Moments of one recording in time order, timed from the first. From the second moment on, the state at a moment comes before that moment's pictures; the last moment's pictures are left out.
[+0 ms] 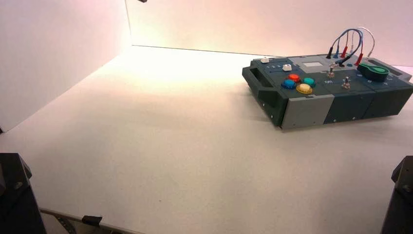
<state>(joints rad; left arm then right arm) -0.39 -0.30 0.69 -0.22 0.47 0.27 -0.36 -0.49 0.87 0.07 0.81 -0.14</state>
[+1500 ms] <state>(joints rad) -0.39 -0.28 0.70 -0.22 0.48 0.29 -0.41 -0.26 0.73 0.06 0.72 -0.19</state>
